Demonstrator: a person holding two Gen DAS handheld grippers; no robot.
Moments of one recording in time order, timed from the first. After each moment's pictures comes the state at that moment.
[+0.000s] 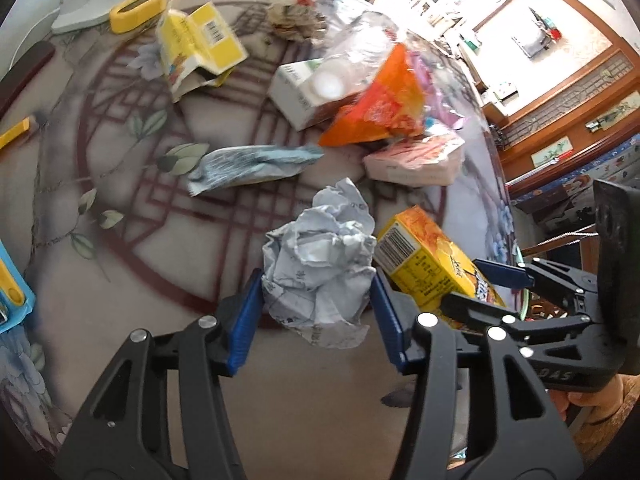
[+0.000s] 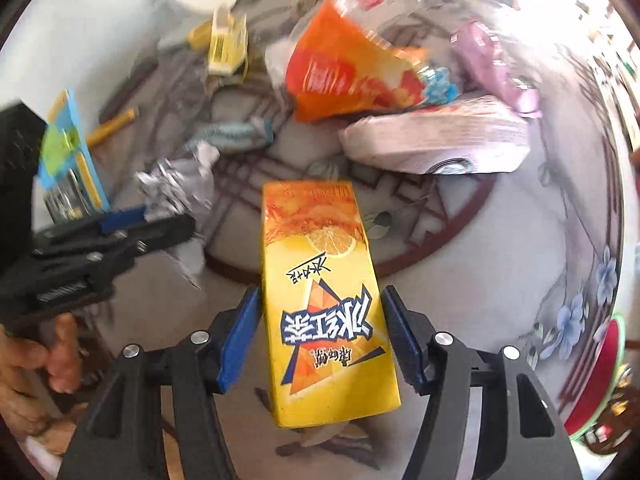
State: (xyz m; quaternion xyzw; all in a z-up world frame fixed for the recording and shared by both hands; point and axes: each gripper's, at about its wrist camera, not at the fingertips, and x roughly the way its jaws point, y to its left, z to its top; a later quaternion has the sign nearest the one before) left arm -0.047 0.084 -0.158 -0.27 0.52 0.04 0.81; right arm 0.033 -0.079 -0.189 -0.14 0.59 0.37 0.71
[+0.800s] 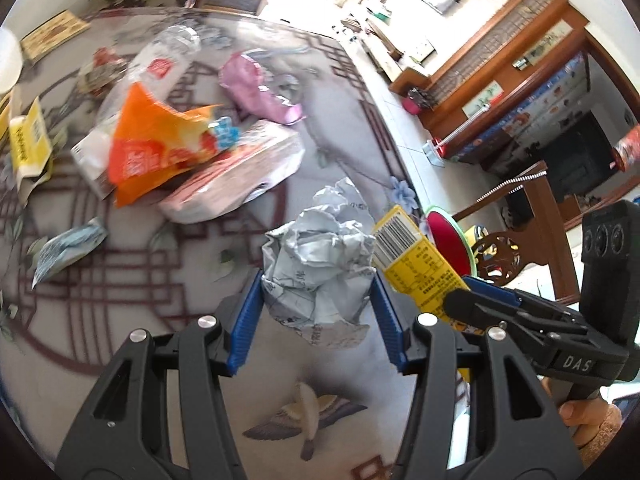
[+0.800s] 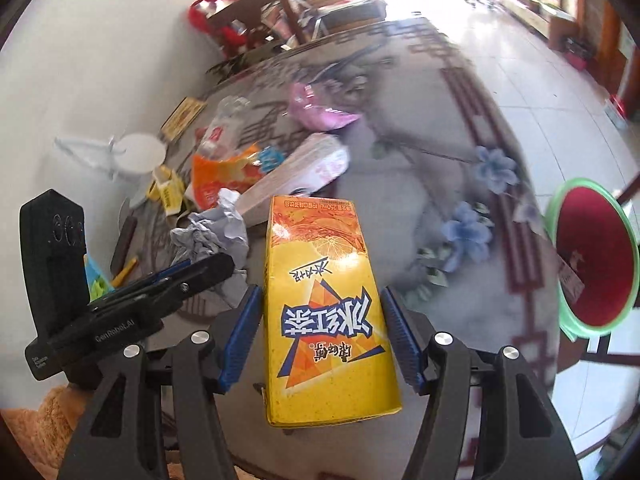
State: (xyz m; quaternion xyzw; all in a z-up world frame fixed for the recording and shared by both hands) left arm 0.024 -0.043 -0.107 -0.20 0.50 -0.11 0.84; right arm 0.053 -0.255 -0.111 0.09 0.55 0.25 0.79
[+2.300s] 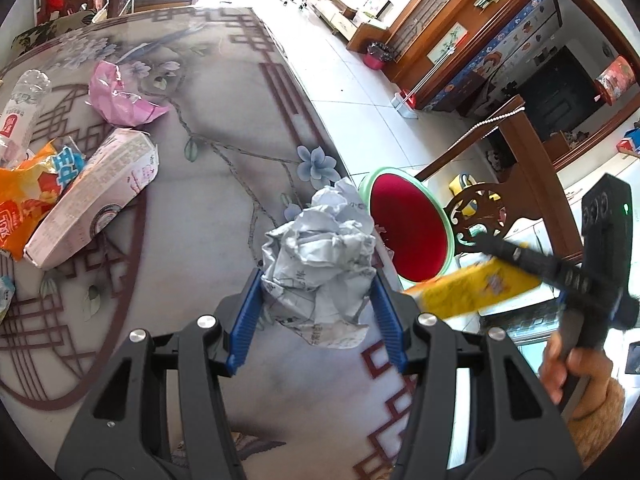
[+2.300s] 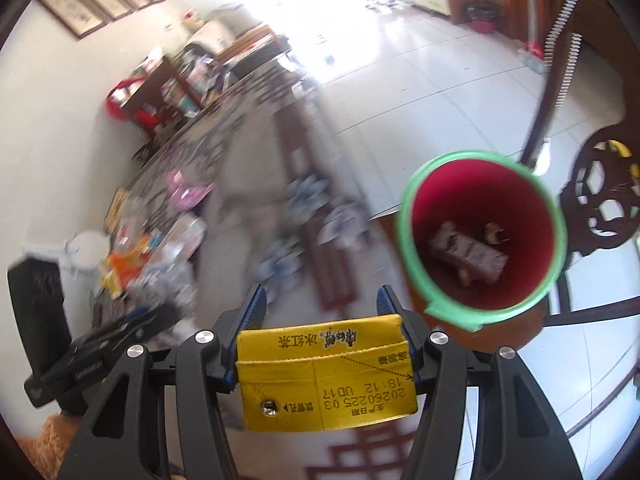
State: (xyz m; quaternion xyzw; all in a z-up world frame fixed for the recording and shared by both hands) left arm 0.074 -0.170 -0.115 -0.13 0.53 -0.17 0.82; right arm 0.086 -0.449 -0.120 0.18 0.53 0.11 0.82
